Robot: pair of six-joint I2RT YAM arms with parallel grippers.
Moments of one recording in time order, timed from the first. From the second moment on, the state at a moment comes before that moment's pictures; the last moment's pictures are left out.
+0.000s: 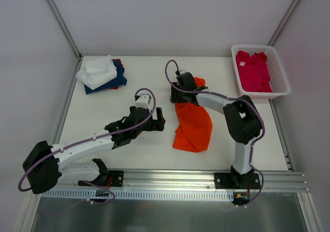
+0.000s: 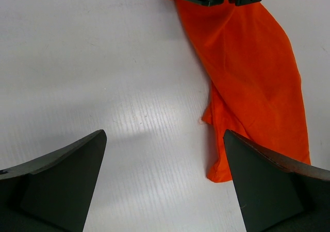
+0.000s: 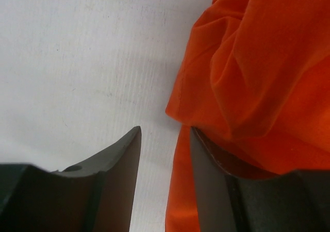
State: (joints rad) left arm -0.91 1.13 0.65 -0.12 -0.37 -0.63; right arm 0.61 1.95 1.30 -0.17 0.03 0.43
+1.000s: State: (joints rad) left arm -0.91 1.06 0.63 -0.12 -0.38 -0.62; right arm 0.61 1.98 1.31 -0.15 0.04 0.45
